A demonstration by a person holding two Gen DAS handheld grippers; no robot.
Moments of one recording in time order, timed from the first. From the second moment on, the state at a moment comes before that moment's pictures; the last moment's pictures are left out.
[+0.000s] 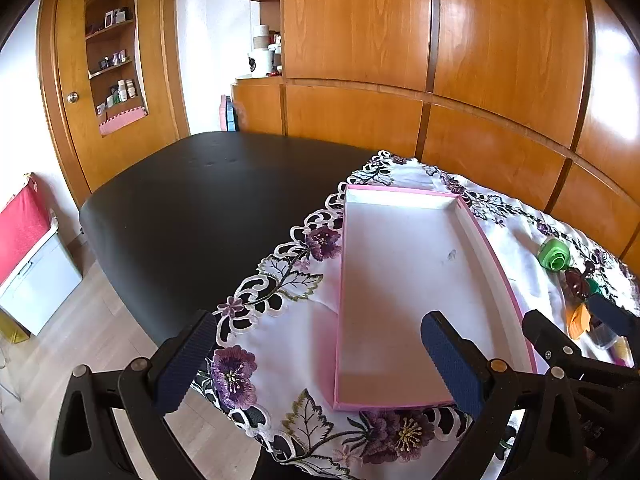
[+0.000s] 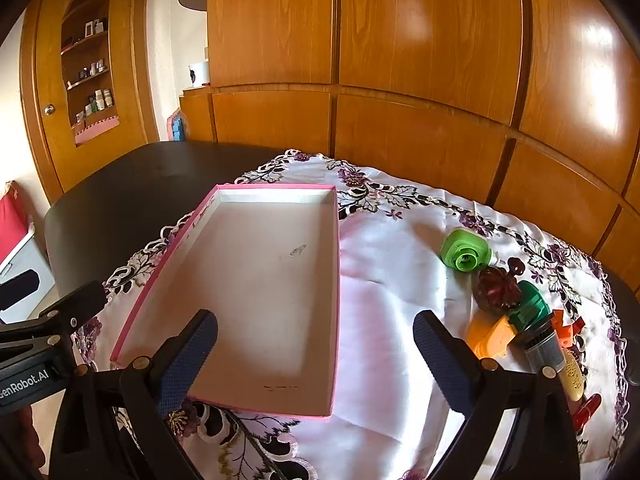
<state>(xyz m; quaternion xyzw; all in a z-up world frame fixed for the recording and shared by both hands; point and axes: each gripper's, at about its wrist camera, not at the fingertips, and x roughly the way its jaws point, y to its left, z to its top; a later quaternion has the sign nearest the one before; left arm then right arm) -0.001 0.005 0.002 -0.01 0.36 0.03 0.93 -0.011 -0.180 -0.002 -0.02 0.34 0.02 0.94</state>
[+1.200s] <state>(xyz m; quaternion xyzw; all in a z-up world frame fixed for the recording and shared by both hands) 0.001 -0.026 -0.003 0.00 0.39 -0.06 0.92 -0.011 -0.336 0.035 0.01 0.30 -0.09 0.95</state>
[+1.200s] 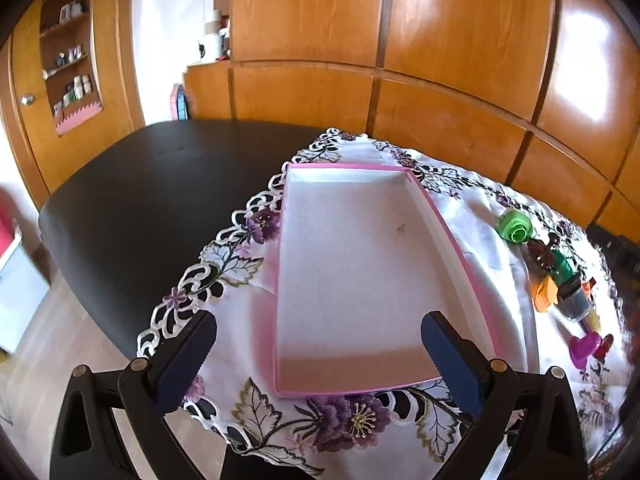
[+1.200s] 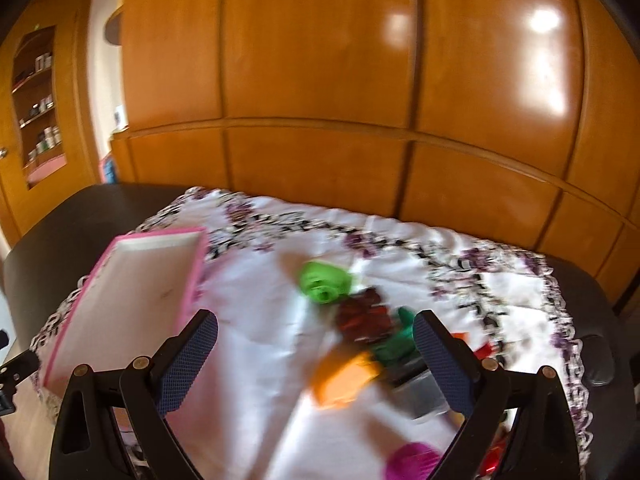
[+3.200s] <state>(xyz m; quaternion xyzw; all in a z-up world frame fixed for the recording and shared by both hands) 0.064 -0.342 -0.065 0.23 0.45 -0.37 0.78 -0.036 -0.519 -0.004 0.28 0.32 -0.17 0.89</state>
